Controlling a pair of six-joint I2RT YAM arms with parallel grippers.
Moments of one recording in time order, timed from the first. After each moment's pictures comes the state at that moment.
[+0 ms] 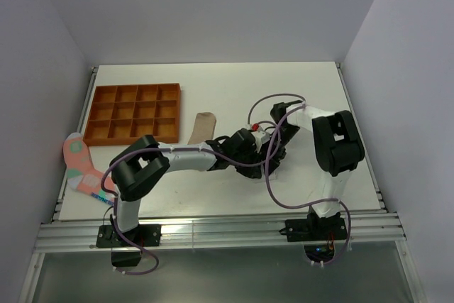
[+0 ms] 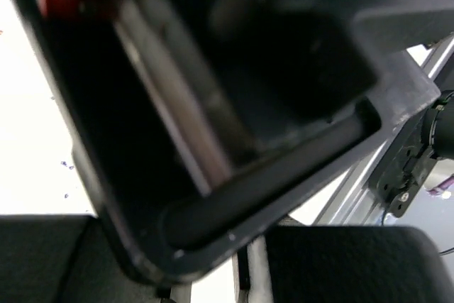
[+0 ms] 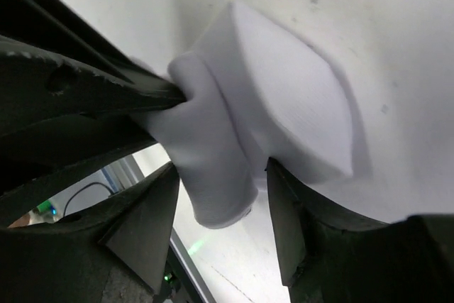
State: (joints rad) left arm -1.03 1.92 1.16 -0.04 0.24 -0.49; right arm 0.27 1.90 1.15 -1.10 -0.65 -0.81
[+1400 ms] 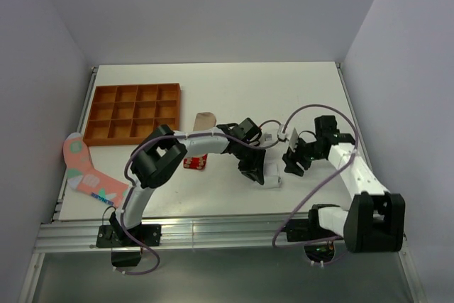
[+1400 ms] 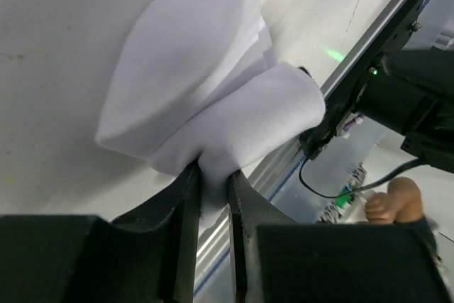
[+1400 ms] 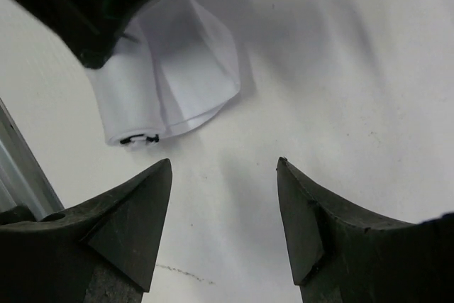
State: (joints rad) left arm -0.96 2.14 1.46 -0.40 0.61 -0.62; right arm -0.03 1.20 0.72 -0.81 -0.66 -1.01
